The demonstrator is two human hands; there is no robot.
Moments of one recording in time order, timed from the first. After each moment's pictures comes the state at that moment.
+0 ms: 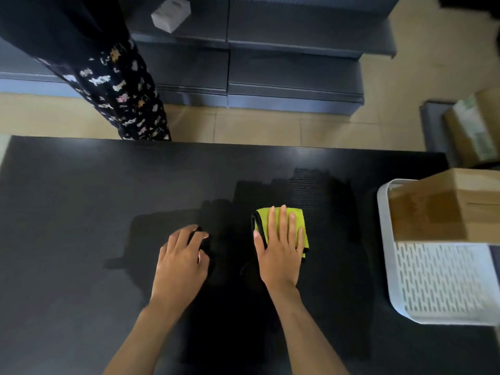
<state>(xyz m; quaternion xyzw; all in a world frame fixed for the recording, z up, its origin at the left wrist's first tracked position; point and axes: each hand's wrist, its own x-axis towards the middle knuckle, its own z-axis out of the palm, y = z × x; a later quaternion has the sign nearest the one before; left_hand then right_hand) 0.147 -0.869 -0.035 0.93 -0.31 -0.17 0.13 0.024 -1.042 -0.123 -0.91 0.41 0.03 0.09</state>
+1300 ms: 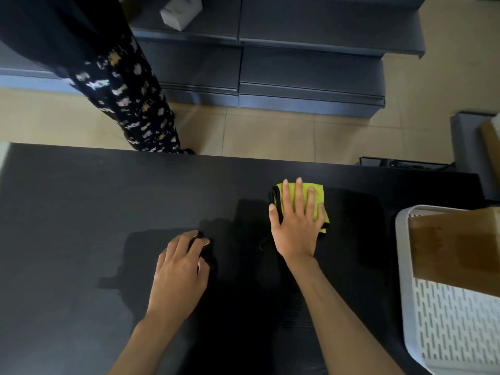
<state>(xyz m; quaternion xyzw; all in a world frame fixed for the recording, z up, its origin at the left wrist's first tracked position) 0.175 -0.894 -0.042 0.94 -0.29 -0.17 0.11 0.103 -1.140 -0.131 -0.92 0.39 0.01 0.10</state>
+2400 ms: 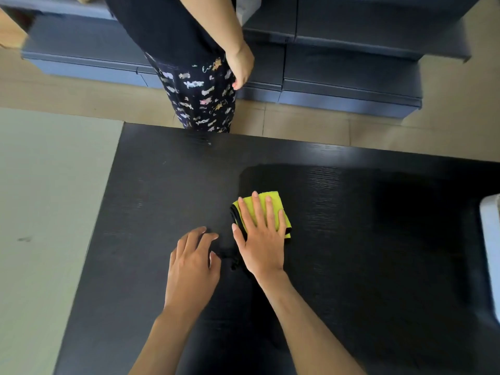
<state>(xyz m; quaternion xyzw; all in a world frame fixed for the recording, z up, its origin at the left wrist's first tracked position) 0.258 -0.679 -0.034 0.94 -0.22 -0.18 0.18 0.208 -0.836 -0.132 -0.96 0.26 0.01 0.11</state>
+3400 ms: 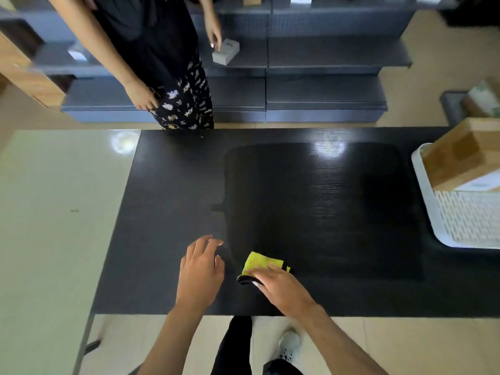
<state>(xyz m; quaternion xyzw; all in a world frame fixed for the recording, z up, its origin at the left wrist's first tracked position) 0.098 -0.621 0.020 0.94 -0.27 -0.15 0.17 -0.050 -0.785 -0.064 -0.96 0.05 0.07 0.25</state>
